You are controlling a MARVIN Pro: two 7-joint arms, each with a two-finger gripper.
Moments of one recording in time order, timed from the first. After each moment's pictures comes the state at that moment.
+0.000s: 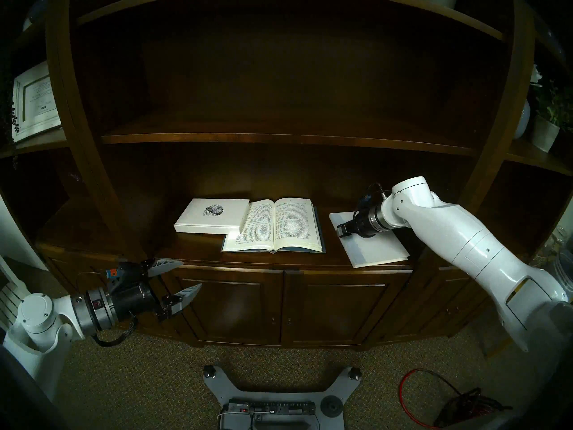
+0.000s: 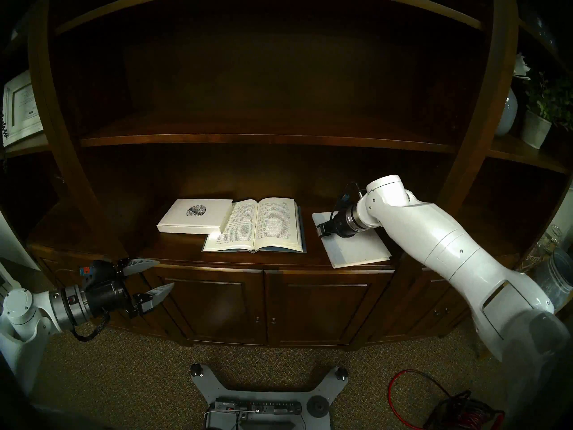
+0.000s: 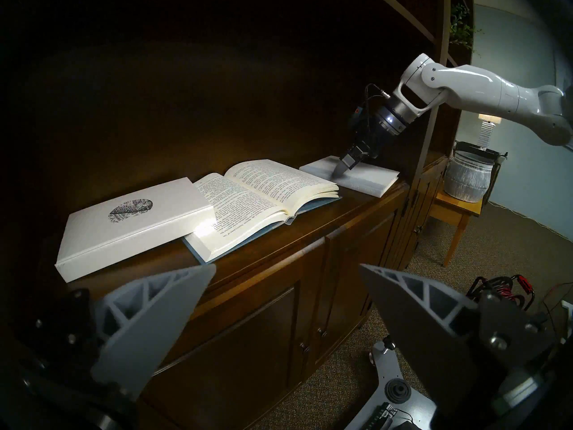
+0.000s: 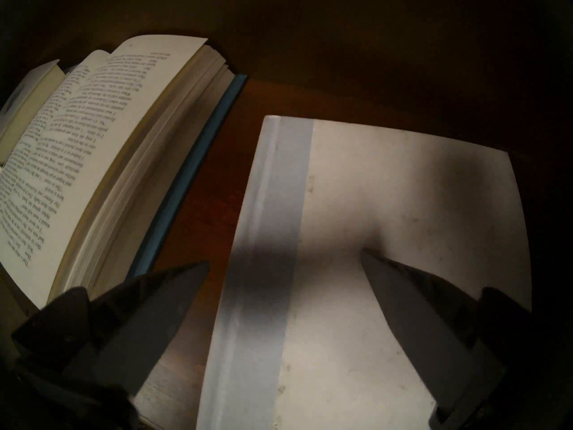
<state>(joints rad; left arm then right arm) 2.41 -0.90 -2.11 -2.05 -0.65 0.08 -0.83 -0.80 -0.82 0.72 -1.38 1.19 0.95 -0.14</state>
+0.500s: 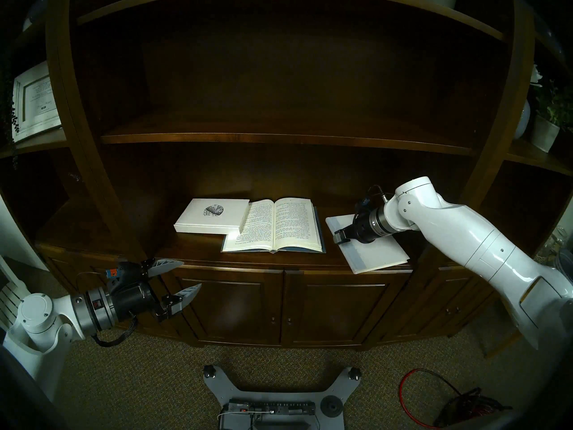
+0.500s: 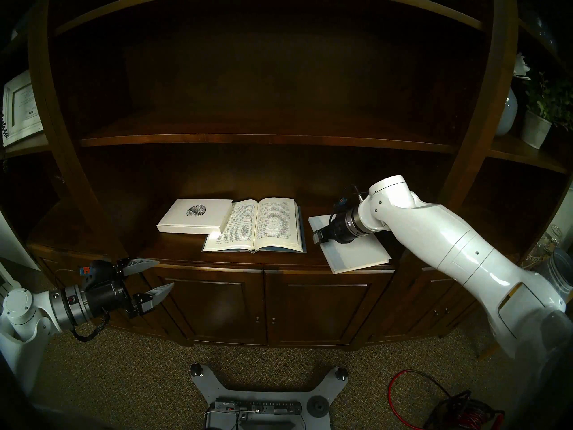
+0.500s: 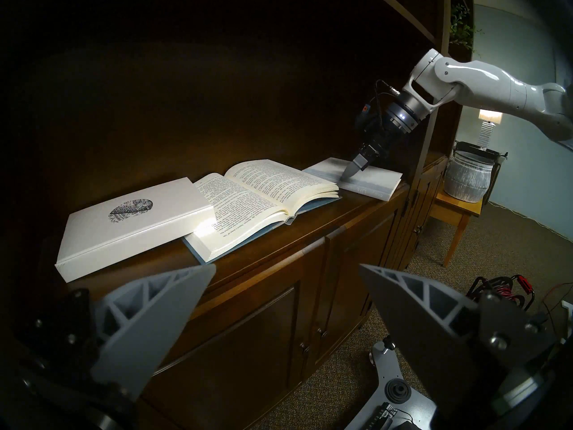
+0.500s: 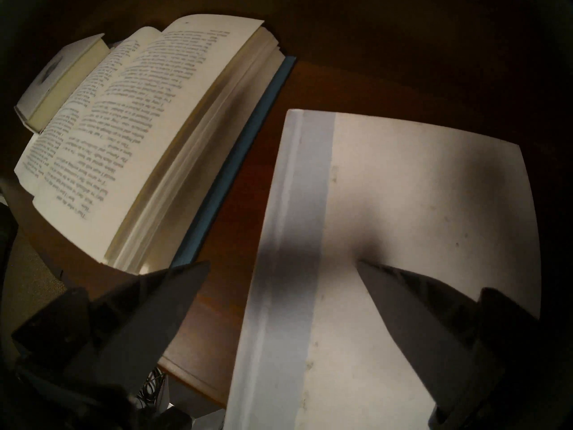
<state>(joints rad) 2.41 -0.90 -2.11 -2.05 -0.65 0.08 -0.83 -0.82 -0.72 0.69 -1.54 1.28 0.96 -0.15</state>
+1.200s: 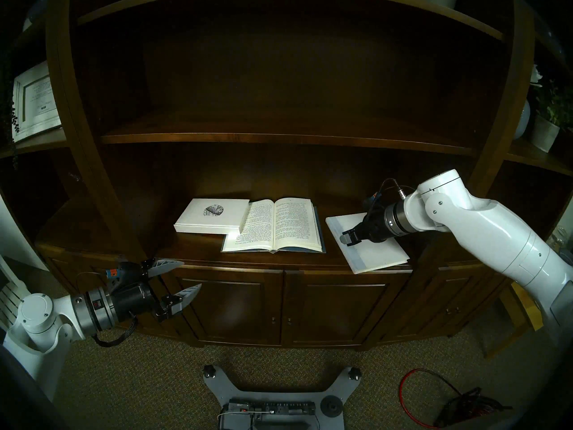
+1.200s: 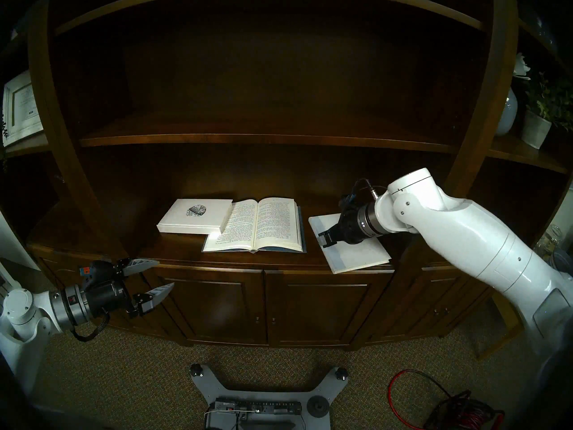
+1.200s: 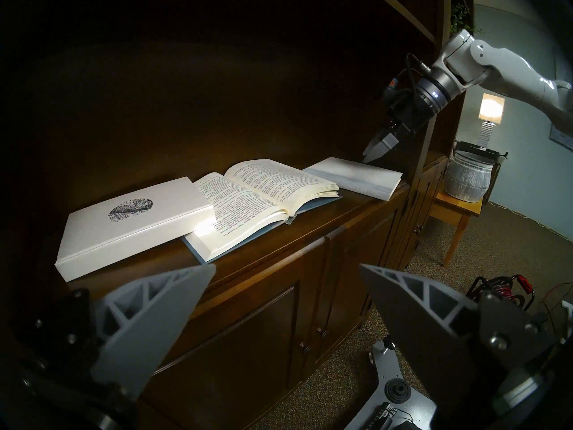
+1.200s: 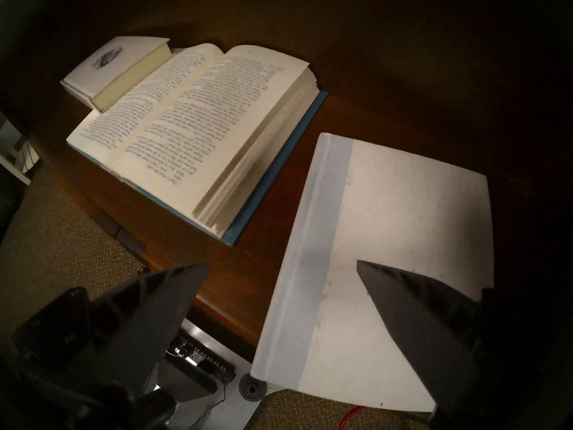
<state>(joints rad) 2.41 -0.90 -2.11 -2.04 -0.65 0.08 -0.83 -0.88 -0.50 0.72 -1.84 1.36 0.96 -0.14</state>
